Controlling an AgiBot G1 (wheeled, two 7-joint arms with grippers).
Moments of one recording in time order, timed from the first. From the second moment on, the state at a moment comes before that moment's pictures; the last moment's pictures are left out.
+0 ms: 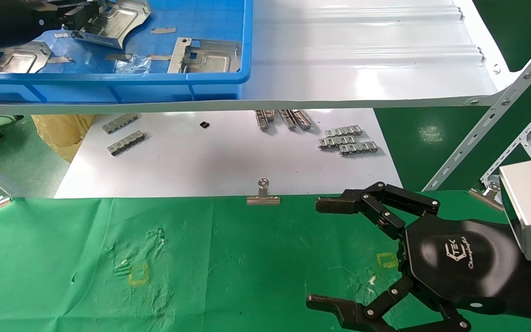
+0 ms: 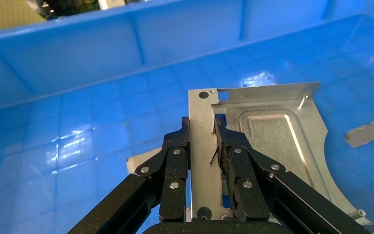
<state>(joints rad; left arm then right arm) -2.05 1.08 0.48 0.00 1.35 0.81 -0.05 1.09 -0.59 -0.32 1.27 -0.70 -1.48 0.16</state>
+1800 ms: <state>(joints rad) -1.72 0.67 0.85 -0.73 1.04 1.58 0.36 1.09 -0.59 -0.33 1.27 -0.70 -1.48 0.16</state>
